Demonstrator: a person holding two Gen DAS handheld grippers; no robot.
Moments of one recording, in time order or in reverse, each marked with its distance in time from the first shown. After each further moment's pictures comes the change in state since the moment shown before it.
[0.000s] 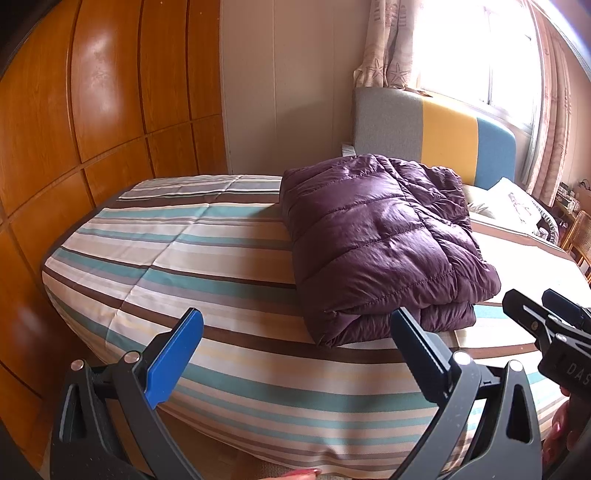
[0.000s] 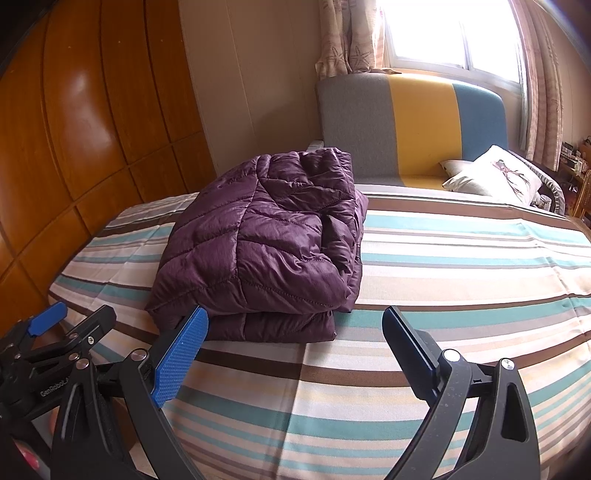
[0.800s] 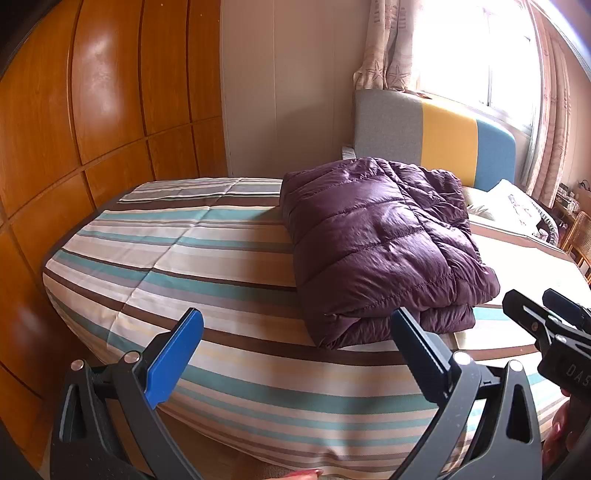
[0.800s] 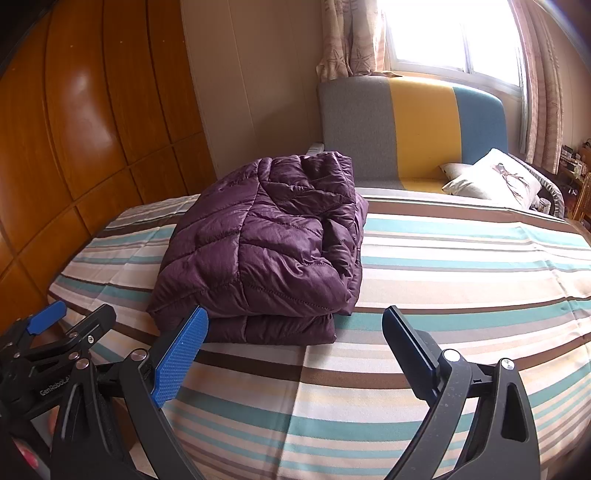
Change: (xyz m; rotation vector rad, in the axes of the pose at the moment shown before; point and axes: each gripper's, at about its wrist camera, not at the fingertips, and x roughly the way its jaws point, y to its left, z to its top) left arm 0.000 0.003 0.002 0.001 -0.007 -0.005; right arm -0.001 0.002 0.002 -0.004 -0.011 -0.005
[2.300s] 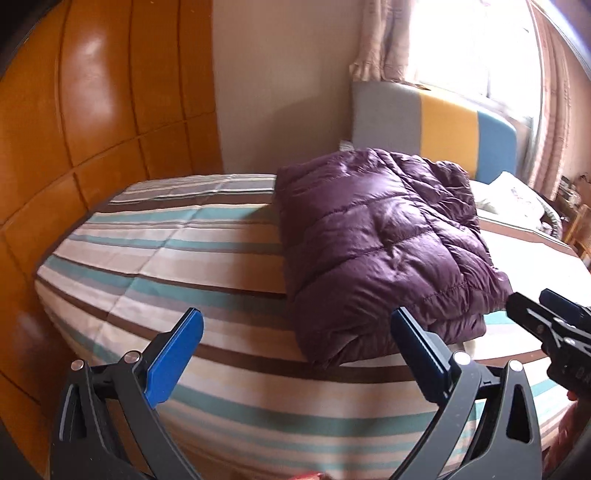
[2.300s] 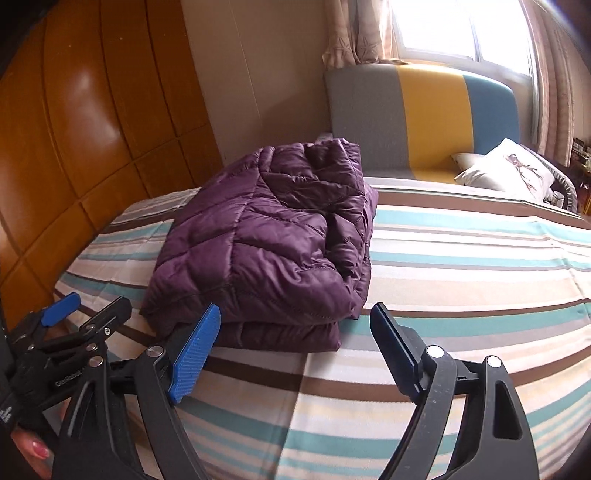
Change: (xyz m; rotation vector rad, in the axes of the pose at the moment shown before) left arm 0.026 -0.010 0.006 0.021 0.010 0.023; right arm 0.014 -0.003 0.003 0.007 0.037 0.047
